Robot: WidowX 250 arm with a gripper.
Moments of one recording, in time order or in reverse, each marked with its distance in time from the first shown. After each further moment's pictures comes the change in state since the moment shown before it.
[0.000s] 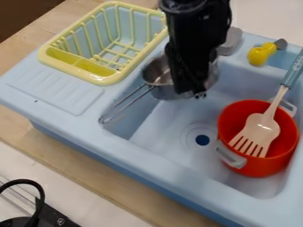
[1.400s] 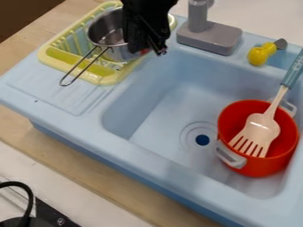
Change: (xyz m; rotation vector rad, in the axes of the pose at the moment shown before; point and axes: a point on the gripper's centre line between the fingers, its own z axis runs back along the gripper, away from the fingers) arm -0.041 0.075 0.004 0.192 0.188 0.271
